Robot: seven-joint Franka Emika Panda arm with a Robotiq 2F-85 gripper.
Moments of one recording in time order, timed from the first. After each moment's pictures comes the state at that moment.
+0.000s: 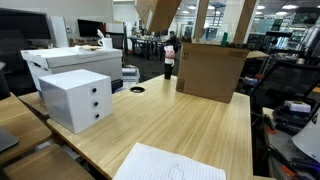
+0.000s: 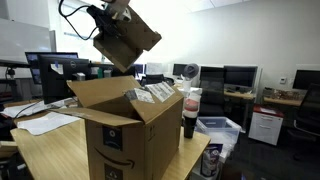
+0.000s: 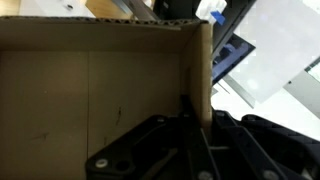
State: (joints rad) arm -0.08 -0.09 -0.05 -1.81 1.04 1.69 -0.81
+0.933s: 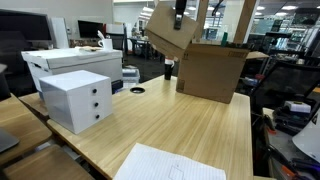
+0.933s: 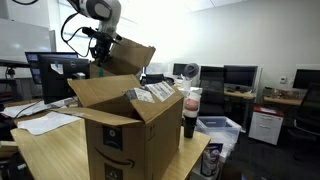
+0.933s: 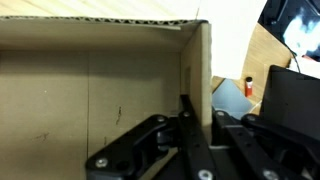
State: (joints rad) arm 0.05 0.02 0.05 -1.82 0.34 1.75 -0.46
